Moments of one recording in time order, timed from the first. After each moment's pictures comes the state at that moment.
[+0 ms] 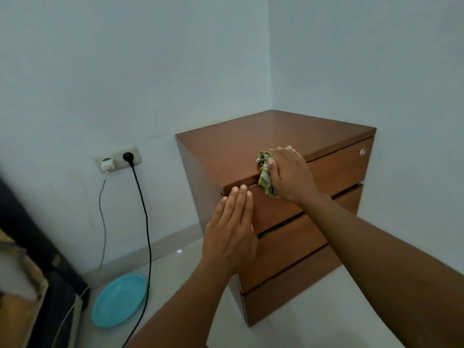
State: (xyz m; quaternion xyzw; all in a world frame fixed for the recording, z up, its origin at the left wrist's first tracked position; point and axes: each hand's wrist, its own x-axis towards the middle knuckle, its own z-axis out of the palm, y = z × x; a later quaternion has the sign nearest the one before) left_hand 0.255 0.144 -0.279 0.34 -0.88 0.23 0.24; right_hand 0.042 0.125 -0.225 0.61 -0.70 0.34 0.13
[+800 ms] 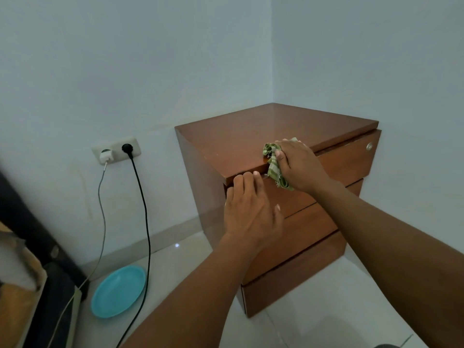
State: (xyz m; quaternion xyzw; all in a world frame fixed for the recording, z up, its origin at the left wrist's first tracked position) left_hand 0.217 0.163 -0.246 0.43 -0.86 0.14 0.23; right_hand 0.029 0.133 -0.217 0.63 -0.69 0.32 0.12
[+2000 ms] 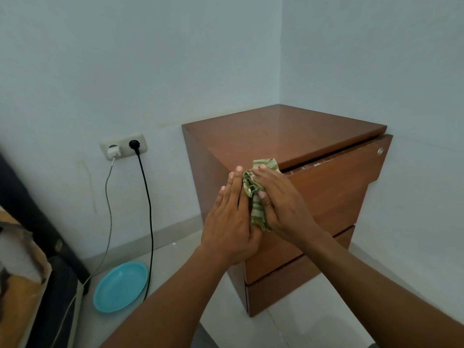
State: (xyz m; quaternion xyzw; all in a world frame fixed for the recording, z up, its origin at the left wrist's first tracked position) left_hand 0.282 0.143 -0.266 0.32 -0.91 0.04 0.28; right_hand 0.115 0.175 -0.267 0.72 -0.52 0.41 0.19
